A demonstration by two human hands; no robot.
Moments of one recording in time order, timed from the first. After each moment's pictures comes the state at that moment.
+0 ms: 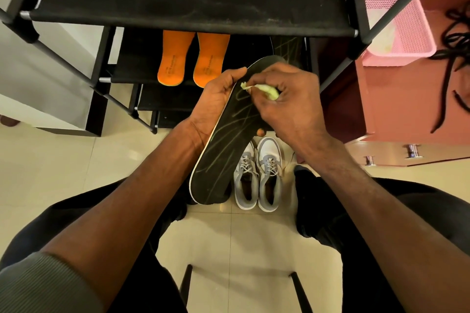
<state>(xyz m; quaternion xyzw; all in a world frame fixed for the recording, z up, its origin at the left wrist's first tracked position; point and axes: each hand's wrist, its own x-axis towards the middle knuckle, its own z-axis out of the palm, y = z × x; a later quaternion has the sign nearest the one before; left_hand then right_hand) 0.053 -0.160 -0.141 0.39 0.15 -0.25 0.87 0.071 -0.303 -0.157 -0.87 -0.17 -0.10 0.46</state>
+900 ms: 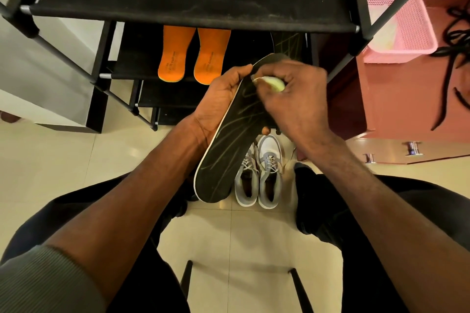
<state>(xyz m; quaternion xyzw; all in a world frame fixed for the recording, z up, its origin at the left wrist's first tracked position) 0.049 -0.165 -0.136 0.38 0.14 -0.28 0.87 0.069 -0.307 -0.149 -0.88 -0.13 -0.10 0.45</state>
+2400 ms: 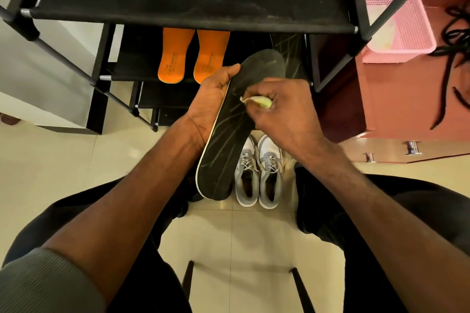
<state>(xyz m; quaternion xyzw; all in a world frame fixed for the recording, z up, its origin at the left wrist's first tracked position) 0.053 -0.157 -0.144 0.37 0.19 -0.26 0.87 0.058 -0.303 -0.155 -0.89 -0.18 -0.02 0.41</state>
